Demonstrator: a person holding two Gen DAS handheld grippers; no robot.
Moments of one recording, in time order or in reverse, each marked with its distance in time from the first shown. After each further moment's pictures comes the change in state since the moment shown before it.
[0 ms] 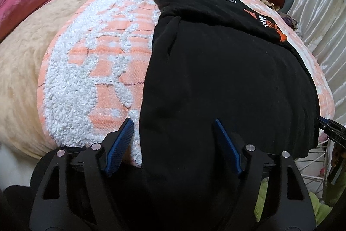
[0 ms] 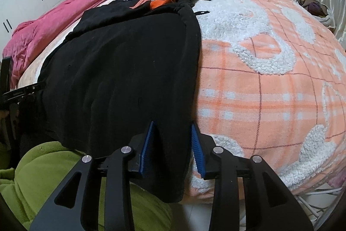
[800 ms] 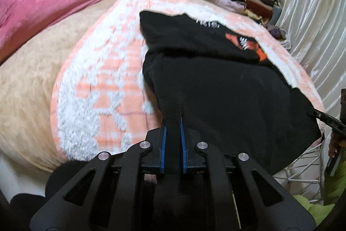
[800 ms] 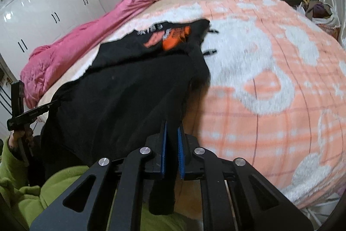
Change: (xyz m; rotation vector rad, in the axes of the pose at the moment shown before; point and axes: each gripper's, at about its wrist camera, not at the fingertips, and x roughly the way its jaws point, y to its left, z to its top) left arm -0.047 -0.019 0.018 0.033 -0.149 -0.043; right arm -0.040 -0.008 0.039 0.041 -0.160 0.137
